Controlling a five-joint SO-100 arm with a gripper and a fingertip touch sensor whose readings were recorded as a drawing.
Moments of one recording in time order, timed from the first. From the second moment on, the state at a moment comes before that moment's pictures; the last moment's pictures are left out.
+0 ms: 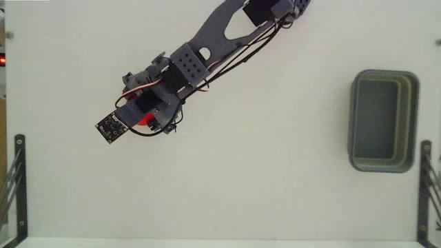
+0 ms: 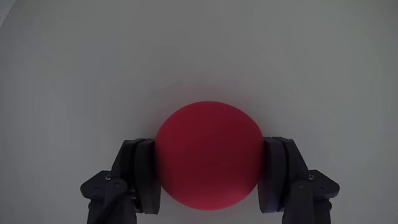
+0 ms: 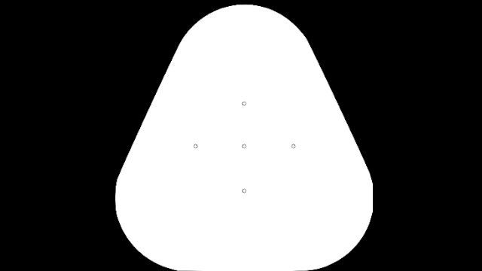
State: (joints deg) arm 49.1 74.7 83.5 49.2 -0.3
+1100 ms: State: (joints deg) arm 49.2 74.7 83.5 49.2 -0.3
